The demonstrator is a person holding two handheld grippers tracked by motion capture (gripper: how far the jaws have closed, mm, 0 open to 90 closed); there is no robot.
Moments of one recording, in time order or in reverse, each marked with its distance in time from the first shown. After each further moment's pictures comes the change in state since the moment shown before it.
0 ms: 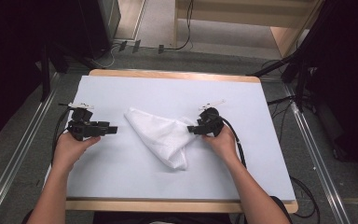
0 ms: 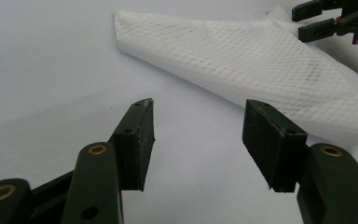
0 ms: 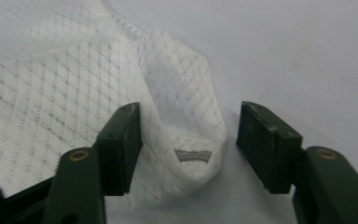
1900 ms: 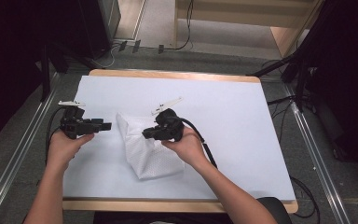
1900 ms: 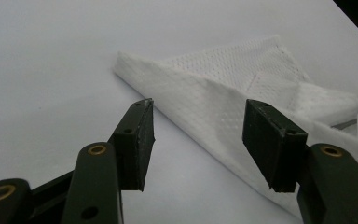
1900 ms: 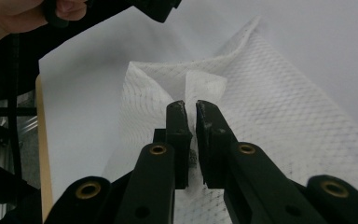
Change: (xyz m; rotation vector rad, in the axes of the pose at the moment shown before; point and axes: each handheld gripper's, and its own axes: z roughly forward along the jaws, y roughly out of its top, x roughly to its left) left arm 0.011 -0.001 -0.018 -0.056 0.017 -0.034; right arm 0.146 0.064 -0.013 -0.047 0.382 -0.197
